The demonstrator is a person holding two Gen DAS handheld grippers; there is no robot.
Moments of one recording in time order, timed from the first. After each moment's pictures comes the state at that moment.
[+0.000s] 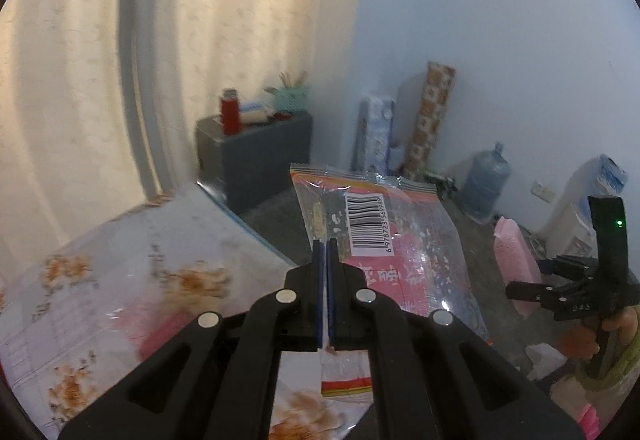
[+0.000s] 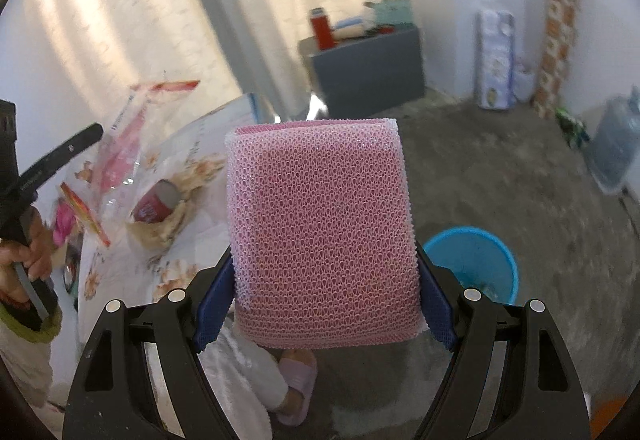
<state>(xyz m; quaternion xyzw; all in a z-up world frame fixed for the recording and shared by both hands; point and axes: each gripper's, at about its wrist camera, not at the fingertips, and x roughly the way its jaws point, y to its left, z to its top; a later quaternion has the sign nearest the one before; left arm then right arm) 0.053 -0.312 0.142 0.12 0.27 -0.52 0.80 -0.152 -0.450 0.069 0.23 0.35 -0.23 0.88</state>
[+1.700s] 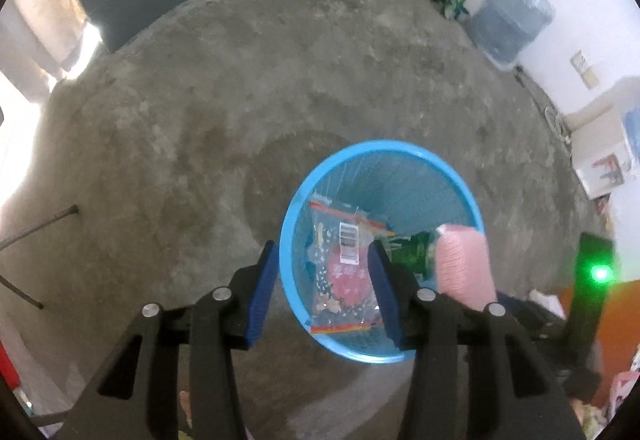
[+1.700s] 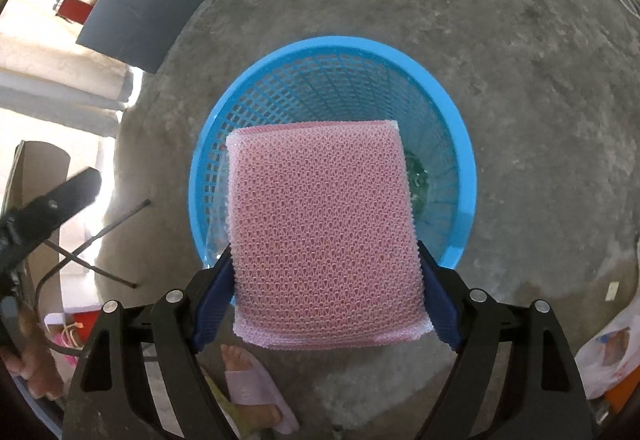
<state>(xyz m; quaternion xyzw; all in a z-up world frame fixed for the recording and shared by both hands) -0.030 -0.674 -0.191 0.27 0.53 -0.46 0.66 -0.207 -0.661 -0.231 0.48 0.44 -0.34 0.68</state>
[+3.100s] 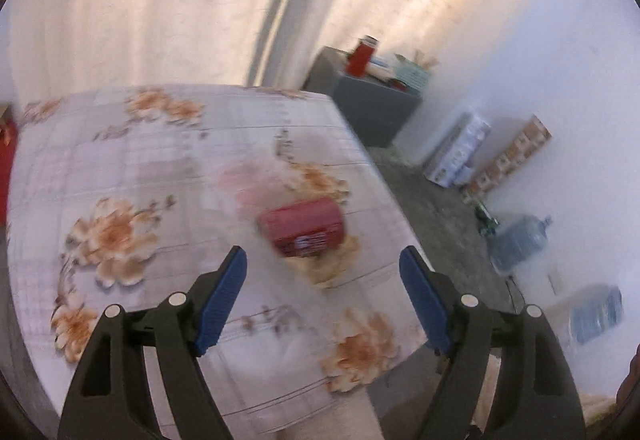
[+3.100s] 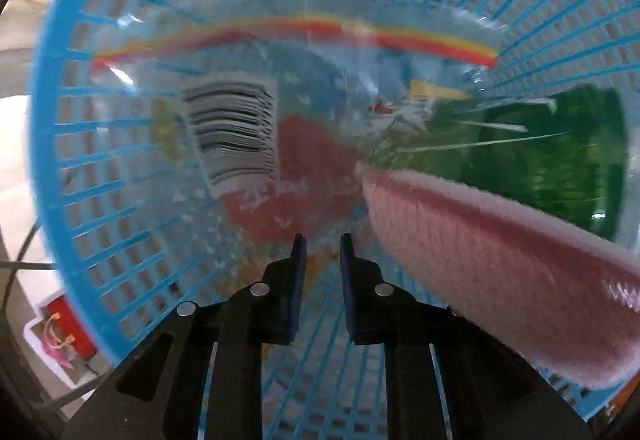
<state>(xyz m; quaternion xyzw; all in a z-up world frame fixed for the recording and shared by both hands) 0.124 -0.137 0.098 -0.05 0.44 -0.35 0.82 -0.081 -0.684 -0.397 0.50 0.59 -0.32 0.55</state>
